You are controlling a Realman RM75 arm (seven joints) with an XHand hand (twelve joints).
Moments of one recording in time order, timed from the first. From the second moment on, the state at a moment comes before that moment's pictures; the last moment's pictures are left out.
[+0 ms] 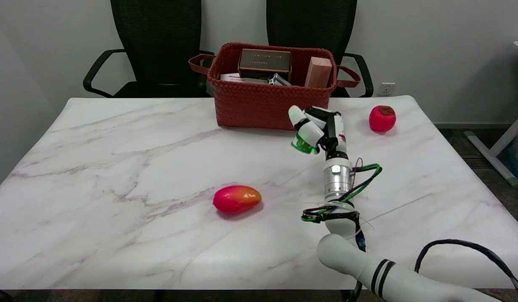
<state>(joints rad) 0.23 -1.36 -2.15 1.06 1.35 1.08 0.50</state>
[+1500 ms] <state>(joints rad) 0.78 -1.32 -2.12 0.63 1.17 0.92 0.31</state>
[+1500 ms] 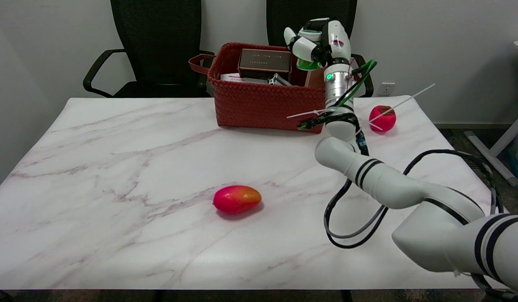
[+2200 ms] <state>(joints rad) 0.91 -1.34 -2.06 0.35 1.21 0.78 0.23</state>
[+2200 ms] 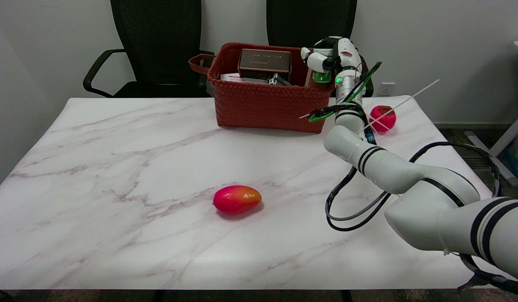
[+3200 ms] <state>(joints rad) 0.76 -1.28 -2.04 0.61 1.29 0.89 0.16</state>
